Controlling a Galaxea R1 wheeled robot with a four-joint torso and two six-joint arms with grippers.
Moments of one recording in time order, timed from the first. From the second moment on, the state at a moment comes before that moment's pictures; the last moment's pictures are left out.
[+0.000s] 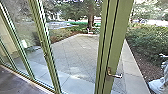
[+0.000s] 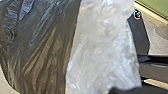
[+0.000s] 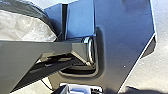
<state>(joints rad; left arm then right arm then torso) 1.49 2.96 -2.63 0.06 -0.01 0.00 -1.59 2.95 -2.56 -0.22 0.05 0.21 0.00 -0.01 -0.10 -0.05</state>
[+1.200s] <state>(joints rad) 1.49 2.97 -2.63 0.06 -0.01 0.00 -1.52 2.44 -1.79 -0.22 0.08 0.22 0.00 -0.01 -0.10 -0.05</state>
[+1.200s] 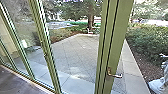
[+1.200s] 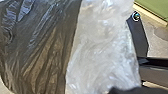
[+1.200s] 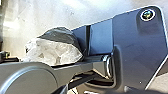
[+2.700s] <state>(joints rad) 1.49 2.97 -2.63 0.06 -0.01 0.00 -1.07 1.84 -1.16 -0.03 -0.01 0.23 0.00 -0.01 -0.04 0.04</state>
